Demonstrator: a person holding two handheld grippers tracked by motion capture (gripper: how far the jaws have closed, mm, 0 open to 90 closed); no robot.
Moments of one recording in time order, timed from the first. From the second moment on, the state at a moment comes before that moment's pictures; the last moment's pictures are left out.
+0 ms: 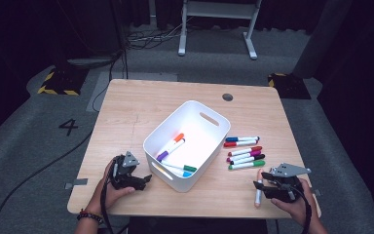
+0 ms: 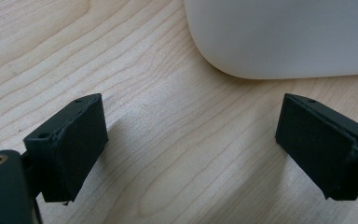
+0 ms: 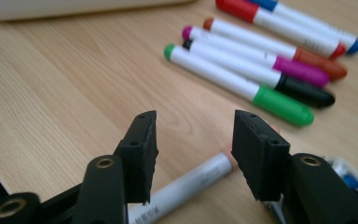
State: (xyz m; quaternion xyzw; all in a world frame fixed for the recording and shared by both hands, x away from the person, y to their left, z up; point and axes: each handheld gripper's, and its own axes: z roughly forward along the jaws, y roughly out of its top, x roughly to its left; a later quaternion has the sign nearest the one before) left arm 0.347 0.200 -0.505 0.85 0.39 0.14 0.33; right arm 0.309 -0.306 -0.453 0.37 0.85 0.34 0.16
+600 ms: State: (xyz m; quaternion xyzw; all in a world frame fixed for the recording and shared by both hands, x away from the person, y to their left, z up) left arm 0.347 0.200 -0.504 0.85 0.39 0.14 0.33; right arm 0.313 -0.296 -0.484 0.36 0.87 0.30 0.12
